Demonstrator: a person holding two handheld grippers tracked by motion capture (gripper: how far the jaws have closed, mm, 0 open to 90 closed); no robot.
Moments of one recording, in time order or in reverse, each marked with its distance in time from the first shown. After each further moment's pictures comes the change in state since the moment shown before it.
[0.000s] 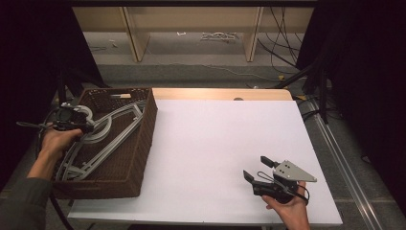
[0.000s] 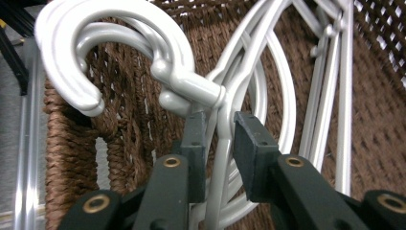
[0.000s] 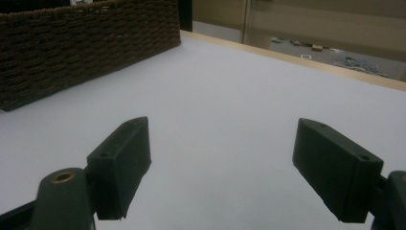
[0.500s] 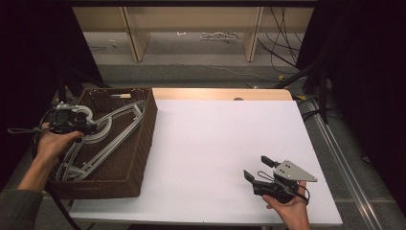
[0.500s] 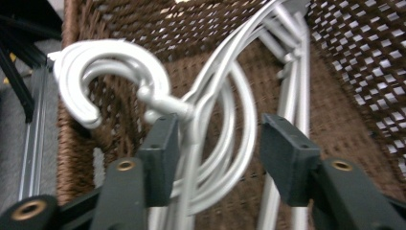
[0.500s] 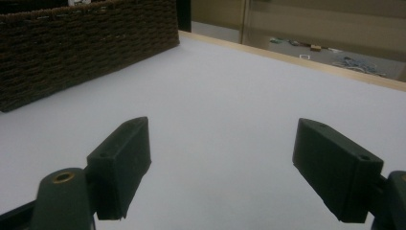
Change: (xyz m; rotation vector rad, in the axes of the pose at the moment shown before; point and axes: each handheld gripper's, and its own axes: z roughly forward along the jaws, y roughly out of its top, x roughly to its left) left arm -0.021 -0.004 -0.032 -0.111 -0.009 0.054; right arm -0.001 0.000 0.000 -0.002 -0.008 0.003
